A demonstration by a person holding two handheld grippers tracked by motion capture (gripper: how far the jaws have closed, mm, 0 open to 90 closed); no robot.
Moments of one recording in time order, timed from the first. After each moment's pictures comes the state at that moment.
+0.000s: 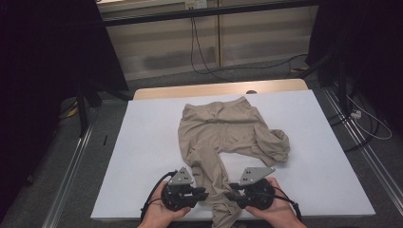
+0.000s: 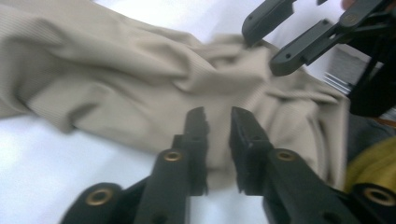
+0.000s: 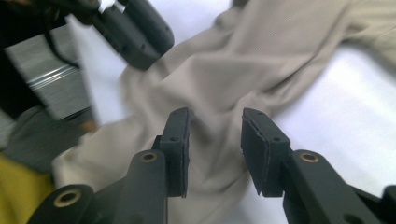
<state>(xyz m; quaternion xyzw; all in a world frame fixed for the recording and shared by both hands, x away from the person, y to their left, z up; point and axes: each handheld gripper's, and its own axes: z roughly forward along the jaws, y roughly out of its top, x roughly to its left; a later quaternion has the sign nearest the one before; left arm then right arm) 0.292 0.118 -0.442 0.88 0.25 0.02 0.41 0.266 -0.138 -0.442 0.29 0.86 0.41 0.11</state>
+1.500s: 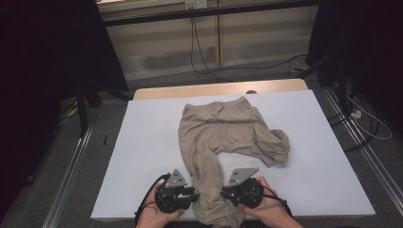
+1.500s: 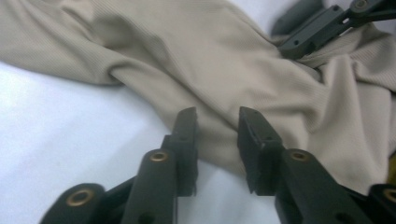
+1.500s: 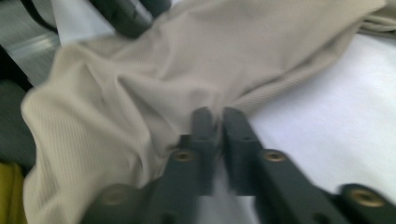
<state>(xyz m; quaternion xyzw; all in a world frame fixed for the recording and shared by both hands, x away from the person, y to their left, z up) 0.286 0.135 -0.447 0.88 0.28 0.06 0.37 0.271 -0.117 -0.457 0.26 0.89 0.36 0.11</state>
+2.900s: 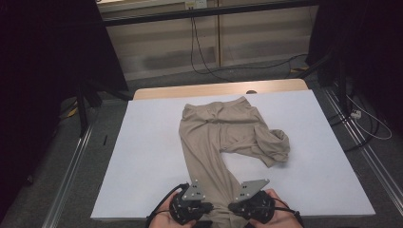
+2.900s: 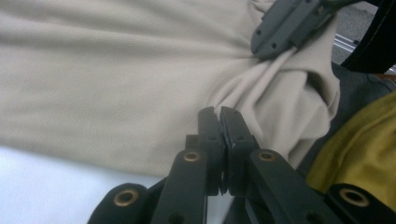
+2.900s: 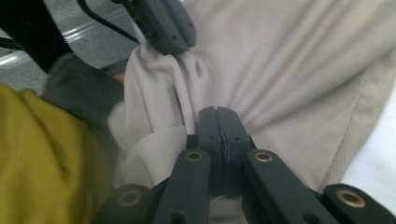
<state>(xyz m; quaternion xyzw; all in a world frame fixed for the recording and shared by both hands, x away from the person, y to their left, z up) 0.256 0.105 -0.449 0.91 0.20 0.01 0.35 0.236 -0.131 -0.454 0.24 0.90 0.36 0.05</state>
